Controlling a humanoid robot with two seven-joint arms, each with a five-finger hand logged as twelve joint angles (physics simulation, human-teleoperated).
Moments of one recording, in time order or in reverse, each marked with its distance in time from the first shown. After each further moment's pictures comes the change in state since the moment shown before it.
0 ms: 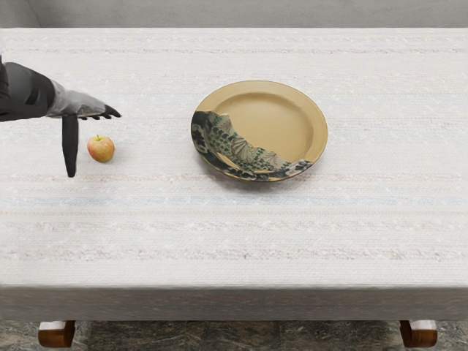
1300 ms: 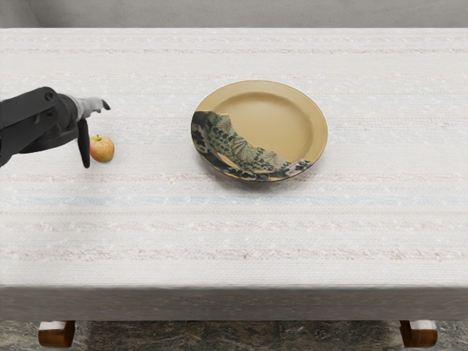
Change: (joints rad) left arm 0.089 -0.186 0.116 0.204 0.180 0.402 0.000; right arm 0.000 0.000 0.000 0.000 0.000 0.002 0.000
